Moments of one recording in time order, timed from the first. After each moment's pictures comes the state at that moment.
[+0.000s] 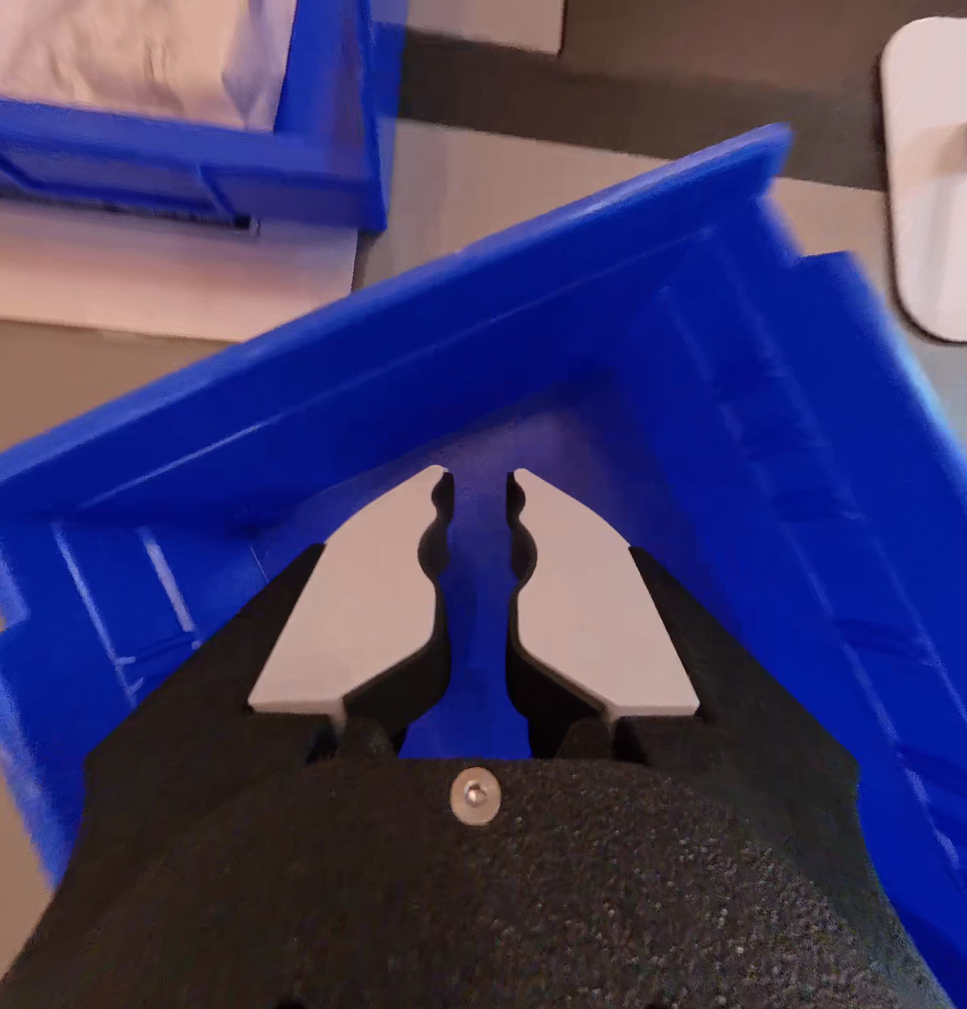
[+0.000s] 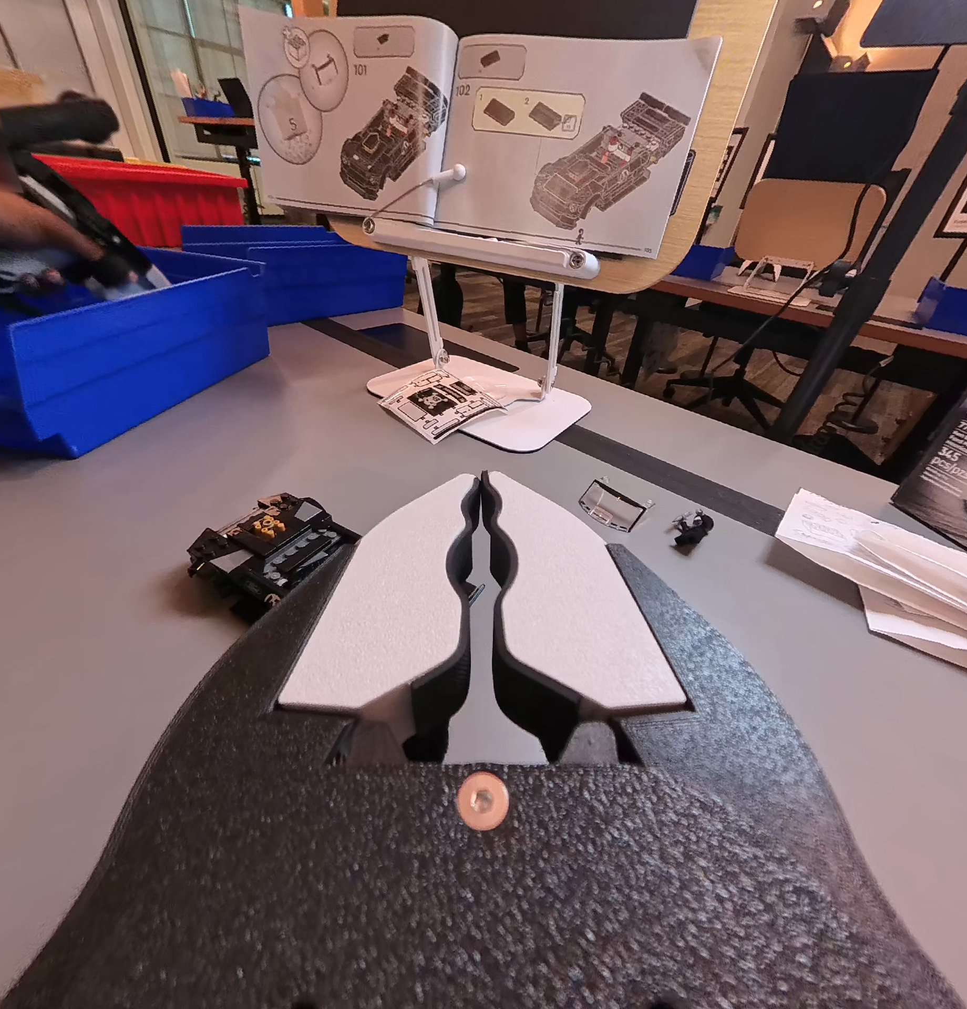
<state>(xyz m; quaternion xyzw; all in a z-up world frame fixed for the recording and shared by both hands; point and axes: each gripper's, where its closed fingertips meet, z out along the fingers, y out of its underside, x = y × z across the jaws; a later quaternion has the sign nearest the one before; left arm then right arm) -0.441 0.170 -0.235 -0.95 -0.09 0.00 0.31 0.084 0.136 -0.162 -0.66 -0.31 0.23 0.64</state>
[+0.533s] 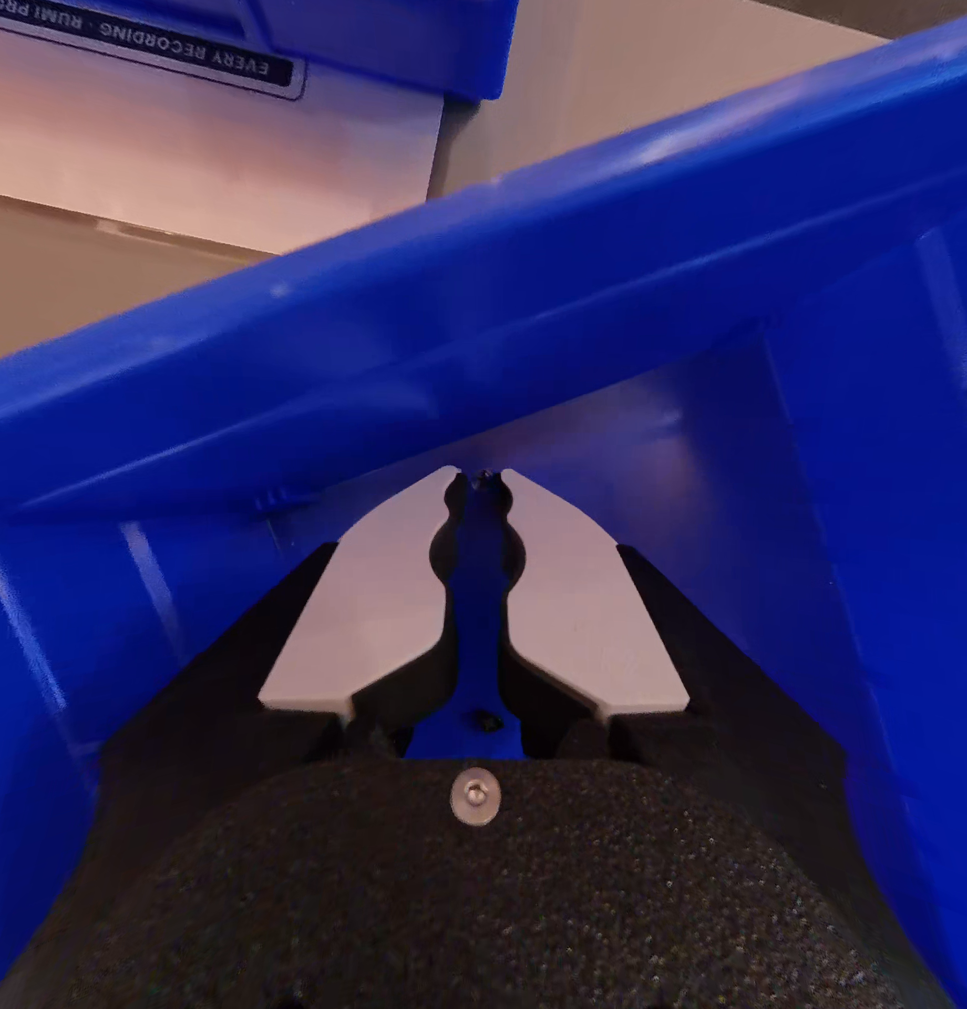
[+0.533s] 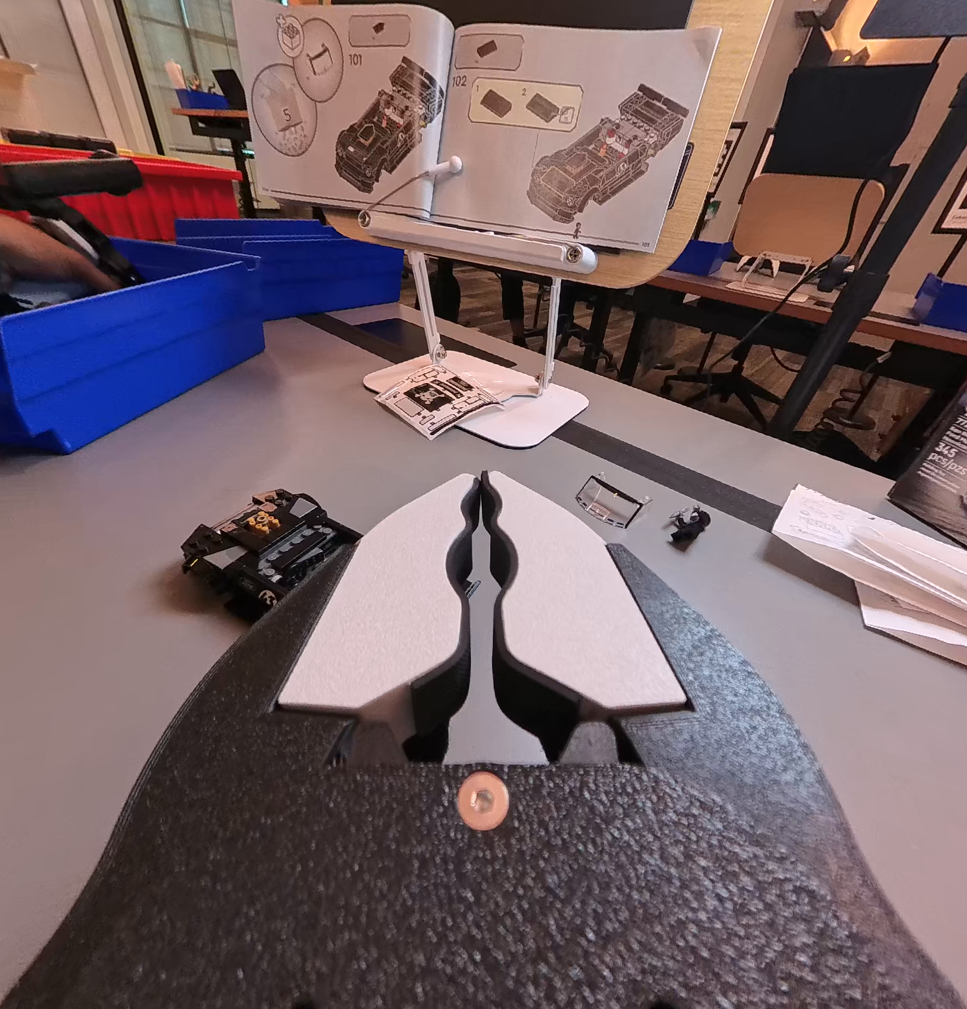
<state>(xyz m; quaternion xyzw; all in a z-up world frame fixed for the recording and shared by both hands) -0.471 0.166 -0.280 -0.96 -0.14 0.01 0.26 0.086 0.137 -0.164 -0.66 -0.31 0.23 0.64</state>
